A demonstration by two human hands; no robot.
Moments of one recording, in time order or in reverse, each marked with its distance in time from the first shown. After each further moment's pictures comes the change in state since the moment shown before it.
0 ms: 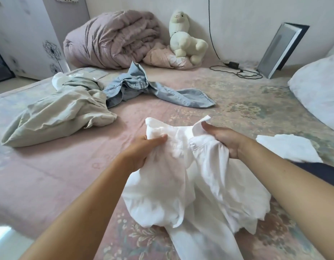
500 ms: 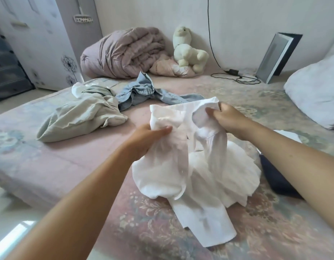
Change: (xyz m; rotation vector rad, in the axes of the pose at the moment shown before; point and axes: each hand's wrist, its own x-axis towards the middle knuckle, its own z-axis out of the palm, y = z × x) left_hand -0.083 0.018 0.008 0.129 -0.014 0.177; right_hand -0.075 -0.024 0.006 -0.539 0.262 -0.475
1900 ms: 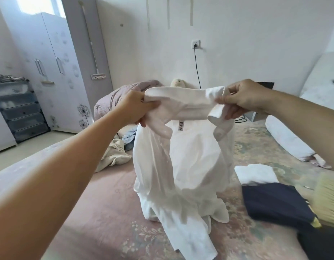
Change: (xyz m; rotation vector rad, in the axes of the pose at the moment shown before) left_hand -0.103 0.227 0.021 0.646 0.222 0.590; right_hand -0.106 -0.178 -0.162 -0.079 0.017 -0.192
